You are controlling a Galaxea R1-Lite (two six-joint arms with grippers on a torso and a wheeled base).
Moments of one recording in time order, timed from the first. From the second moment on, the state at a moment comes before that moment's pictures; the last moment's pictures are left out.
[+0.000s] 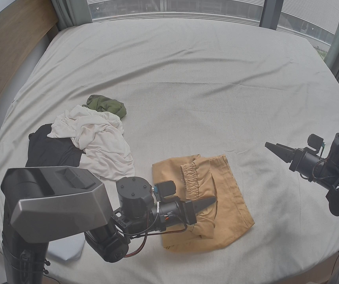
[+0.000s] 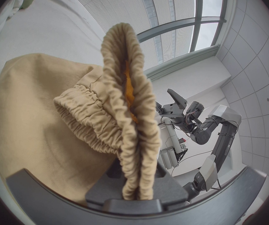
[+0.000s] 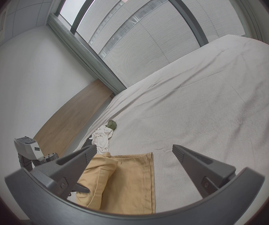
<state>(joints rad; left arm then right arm) -0.71 2.36 -0.77 -1.49 -0.47 -0.69 0.04 1.88 -0.44 -1.42 0.62 0.41</state>
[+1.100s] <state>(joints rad) -0.73 2.43 -0.85 -1.46 -0.47 -0.69 0.04 1.88 -0.44 -1.42 0.62 0.41</state>
